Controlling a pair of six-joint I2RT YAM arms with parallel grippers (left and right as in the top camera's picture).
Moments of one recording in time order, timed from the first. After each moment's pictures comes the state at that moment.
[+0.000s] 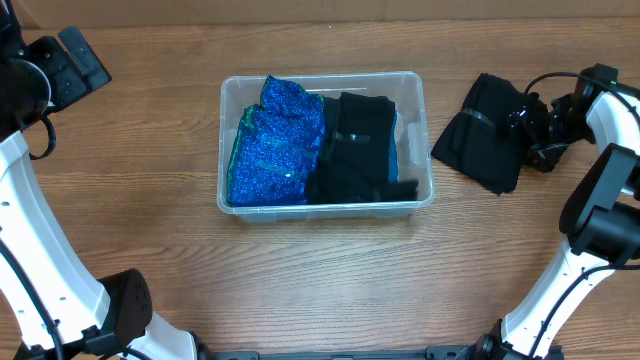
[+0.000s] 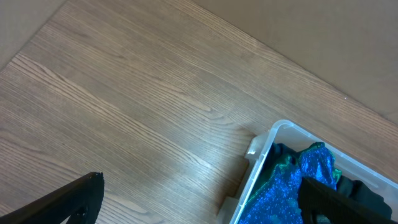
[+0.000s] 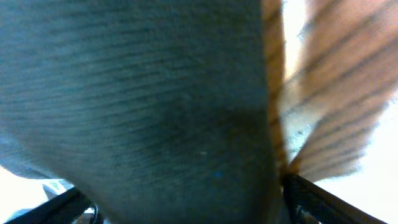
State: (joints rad) left arm 0.27 1.80 2.60 -1.69 0.00 -0.31; right arm -0.41 2.27 1.76 -1.01 -0.42 0.40
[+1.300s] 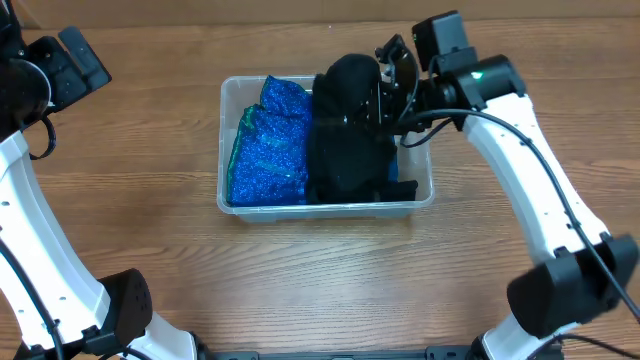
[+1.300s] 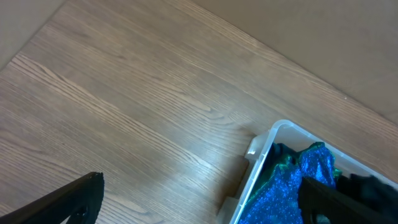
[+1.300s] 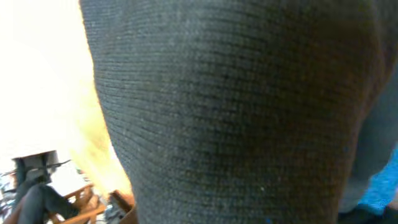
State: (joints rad) left arm 0.27 1.80 2.60 -1.69 0.00 -0.31; right arm 0.31 1.81 1.76 -1.05 -0.58 0.31
